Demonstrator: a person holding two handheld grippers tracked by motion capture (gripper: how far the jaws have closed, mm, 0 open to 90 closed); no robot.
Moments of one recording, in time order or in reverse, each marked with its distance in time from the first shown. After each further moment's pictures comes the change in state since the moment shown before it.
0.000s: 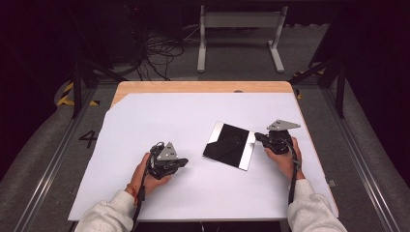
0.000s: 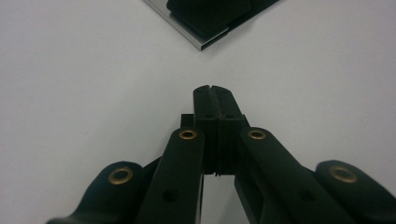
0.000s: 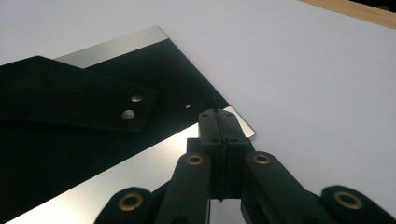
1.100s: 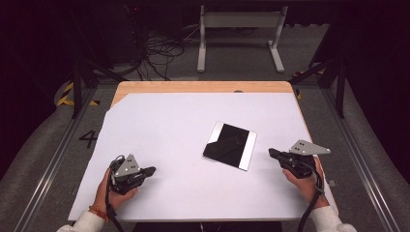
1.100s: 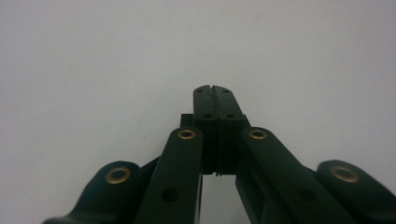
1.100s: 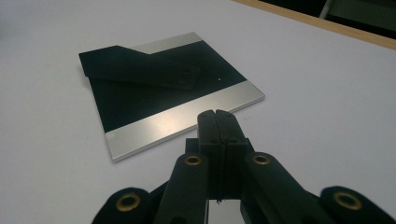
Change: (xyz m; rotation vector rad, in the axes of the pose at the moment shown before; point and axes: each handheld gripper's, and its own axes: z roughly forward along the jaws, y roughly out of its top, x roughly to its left) left arm 0.003 -0.069 -0.078 -0.043 0.114 -0.071; right arm 0.021 -0.037 -0.079 -0.107 0.044 -0.039
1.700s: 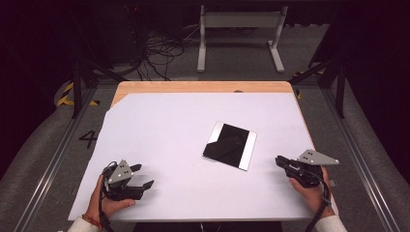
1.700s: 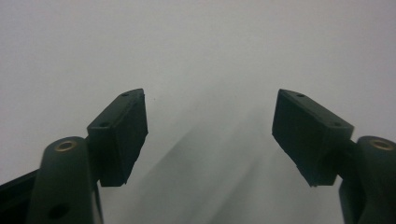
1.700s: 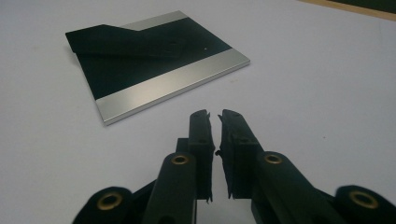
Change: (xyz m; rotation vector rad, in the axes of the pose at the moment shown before) left arm -0.006 -0.022 -0.014 0.009 0.076 -0.045; right arm -0.002 -0.030 -0.017 0.008 -0.042 0.054
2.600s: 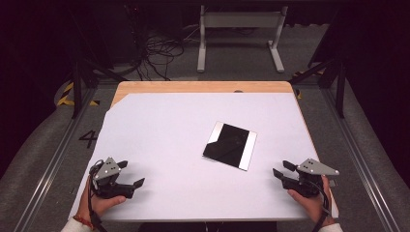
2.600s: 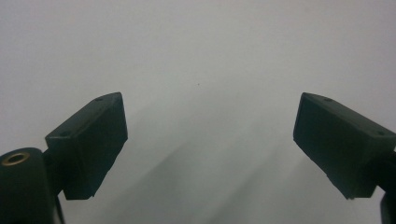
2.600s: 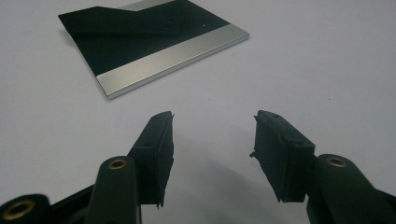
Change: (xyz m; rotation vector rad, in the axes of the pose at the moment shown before) left arm 0.018 -0.012 -0.017 -0.052 0.032 -0.115; right arm 0.013 -0.022 -0.007 0.009 -0.044 0.039
